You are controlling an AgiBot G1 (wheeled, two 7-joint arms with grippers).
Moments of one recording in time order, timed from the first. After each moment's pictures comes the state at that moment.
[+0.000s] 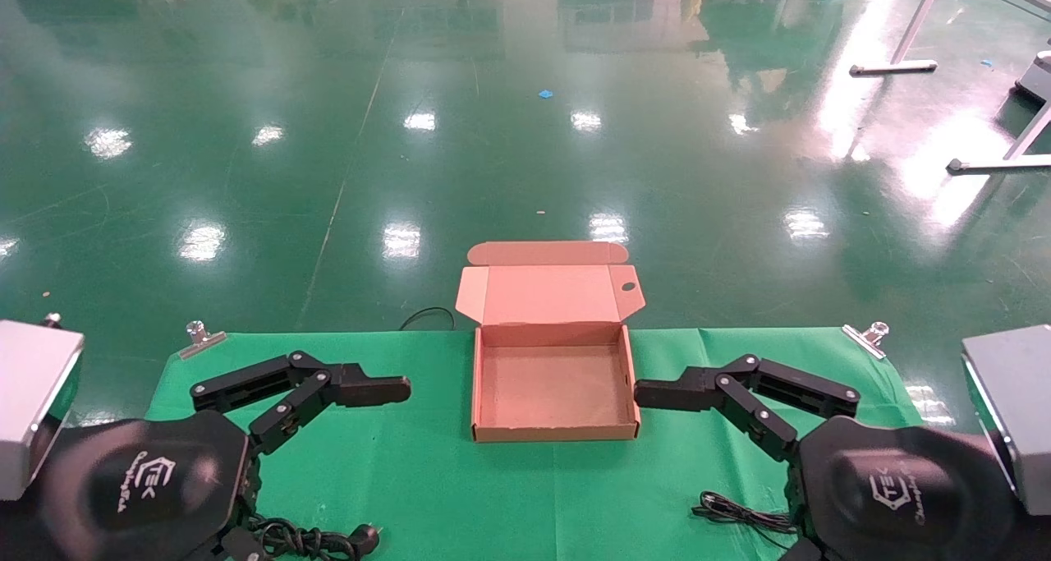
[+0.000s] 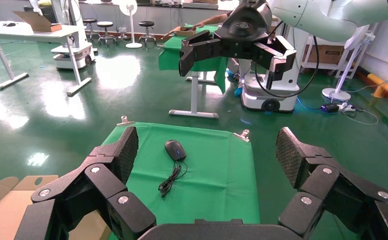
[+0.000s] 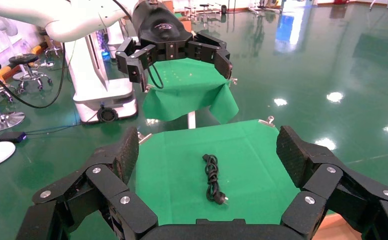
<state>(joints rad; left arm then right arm) -1.07 0.61 0.28 -1.28 0.73 1.50 -0.19 1.08 -0.61 -0.28 1.28 -0.73 -1.49 0.19</state>
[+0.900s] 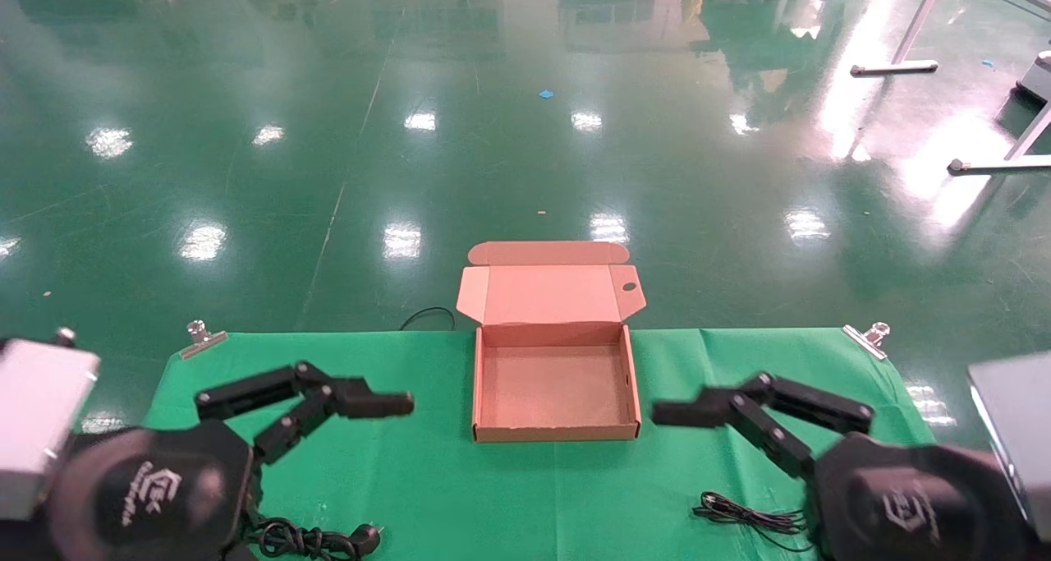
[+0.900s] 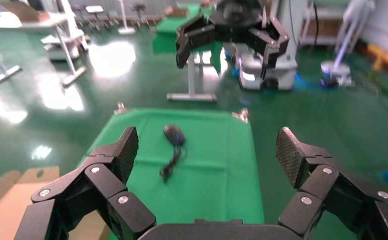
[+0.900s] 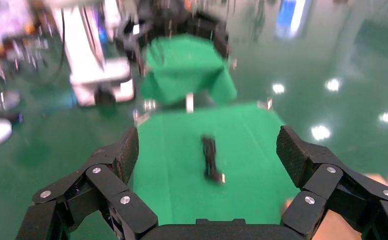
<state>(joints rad) -1.15 0.61 0.32 -1.30 0.82 1.54 -0.18 1.09 -0.56 -0.29 1.27 -0.79 -1.53 0.16</state>
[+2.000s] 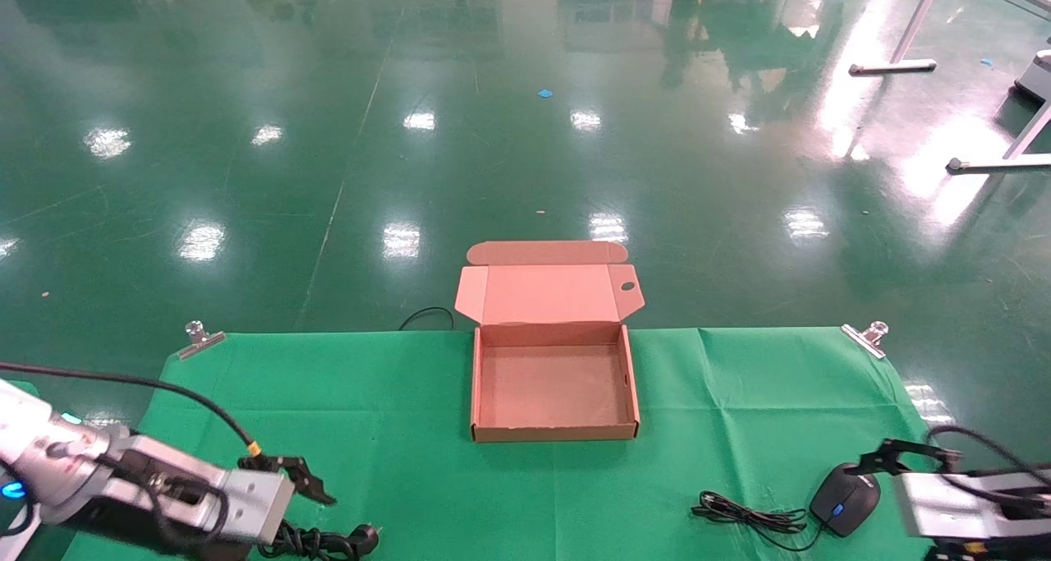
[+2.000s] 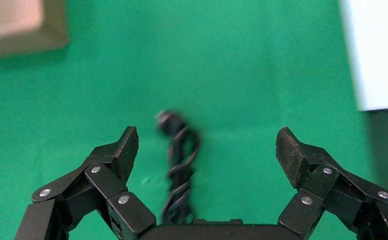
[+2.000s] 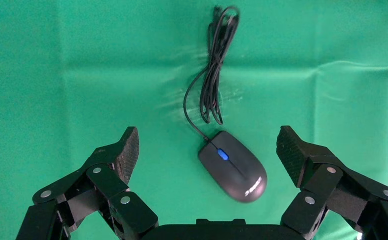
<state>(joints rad) -1.64 0.89 0.96 -0.57 1.47 1.49 0.34 1.51 -0.74 -0.70 0.57 -1.63 -1.40 -0.49</state>
